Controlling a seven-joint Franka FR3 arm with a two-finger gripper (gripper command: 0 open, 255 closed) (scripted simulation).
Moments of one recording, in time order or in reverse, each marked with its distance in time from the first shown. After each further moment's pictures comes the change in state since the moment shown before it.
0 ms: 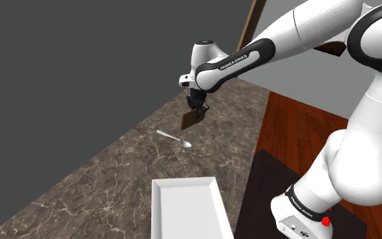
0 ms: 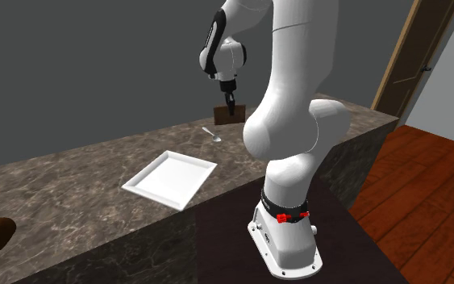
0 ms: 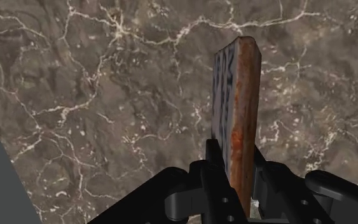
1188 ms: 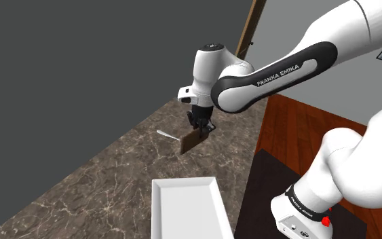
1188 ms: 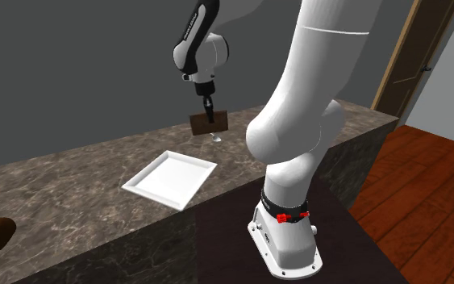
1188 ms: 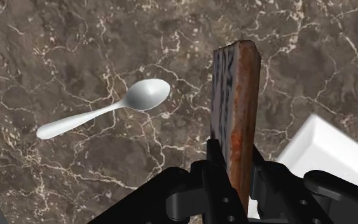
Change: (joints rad) arm 0.151 -0.301 0.137 -0.288 -0.014 -0.043 0.291
